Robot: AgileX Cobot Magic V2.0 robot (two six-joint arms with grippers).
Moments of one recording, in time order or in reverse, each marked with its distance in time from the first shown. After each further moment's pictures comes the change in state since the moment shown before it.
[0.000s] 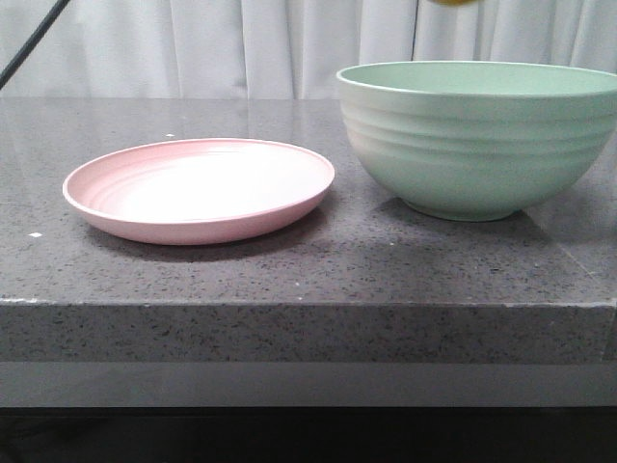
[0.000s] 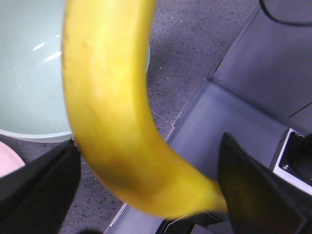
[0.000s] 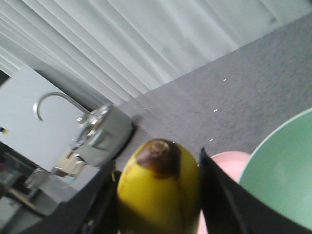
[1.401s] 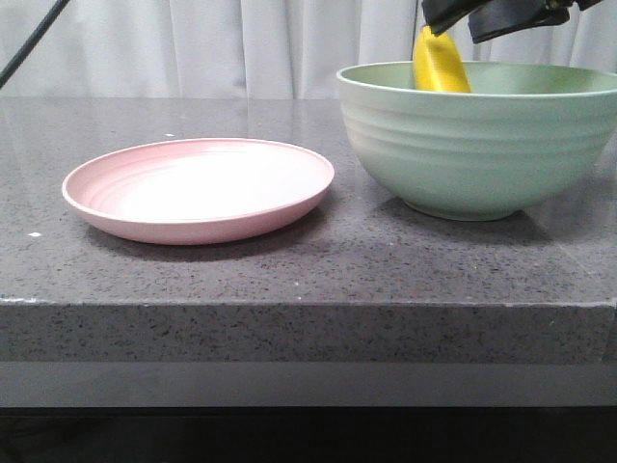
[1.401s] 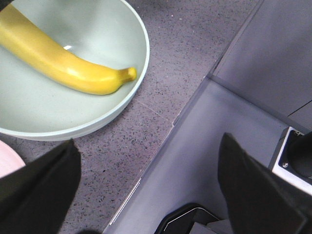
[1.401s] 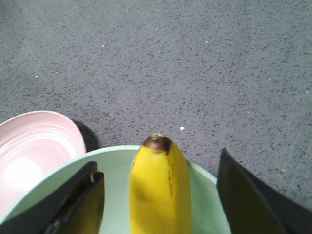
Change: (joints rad) left arm 0.000 0.000 0.000 0.000 0.006 0.000; right arm 0.000 0.605 -0.504 -0.582 0.016 -0.031
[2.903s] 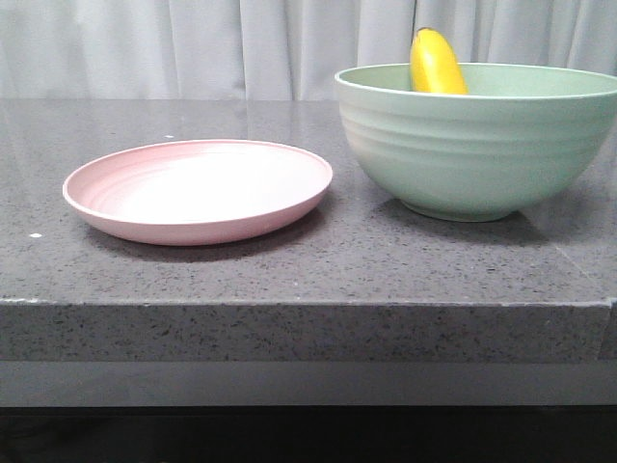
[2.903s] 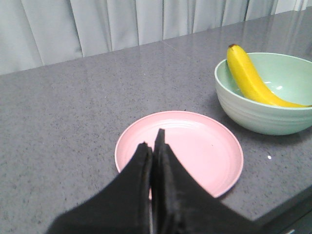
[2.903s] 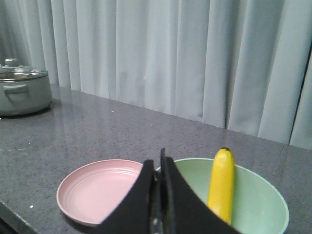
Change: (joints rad) left arm 0.379 -0.965 0.799 0.413 -0.295 -0.281; right arm 0.138 -1.338 0.806 0.060 -0.283 -0.032
